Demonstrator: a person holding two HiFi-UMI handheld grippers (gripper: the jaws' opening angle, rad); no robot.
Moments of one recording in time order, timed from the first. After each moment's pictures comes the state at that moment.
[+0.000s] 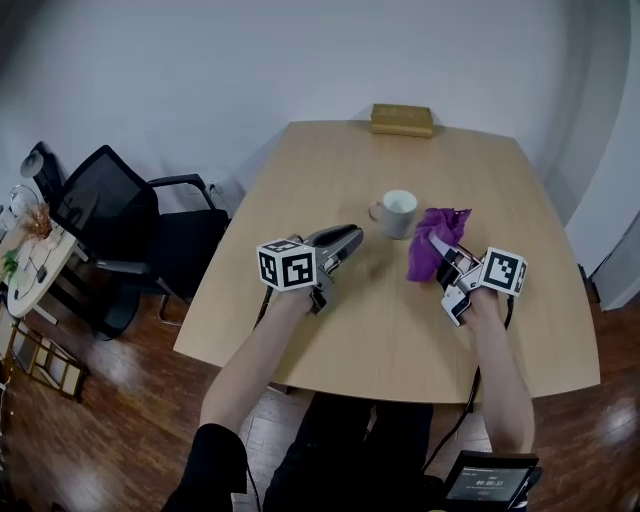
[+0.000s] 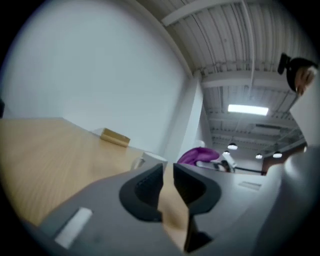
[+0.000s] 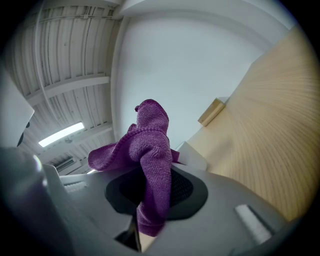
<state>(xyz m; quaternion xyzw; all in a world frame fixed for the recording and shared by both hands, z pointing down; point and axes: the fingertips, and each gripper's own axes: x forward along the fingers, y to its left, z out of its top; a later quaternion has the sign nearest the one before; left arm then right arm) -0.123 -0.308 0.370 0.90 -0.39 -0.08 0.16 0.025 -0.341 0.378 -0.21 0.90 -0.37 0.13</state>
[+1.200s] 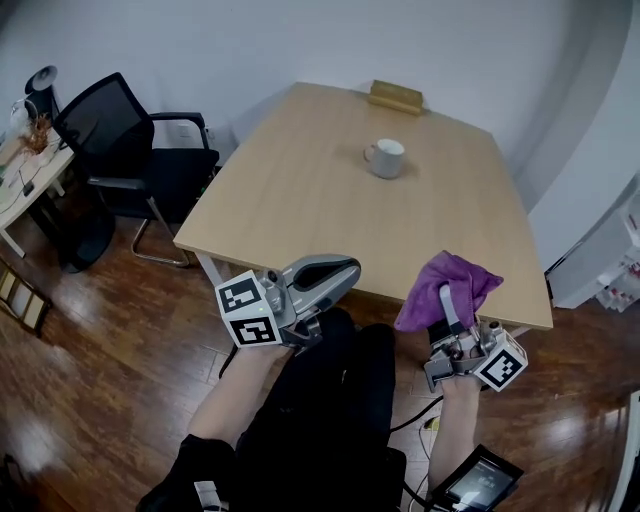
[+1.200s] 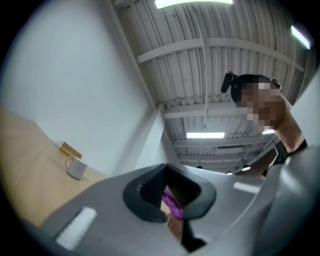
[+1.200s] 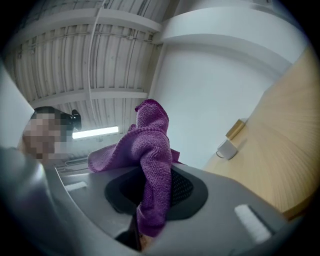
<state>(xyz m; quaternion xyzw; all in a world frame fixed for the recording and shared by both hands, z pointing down) -0.025 0.048 0.282 0.94 -0.24 -0.25 0.05 0.111 0.000 0.311 -0.15 0.93 -0.24 0.25</state>
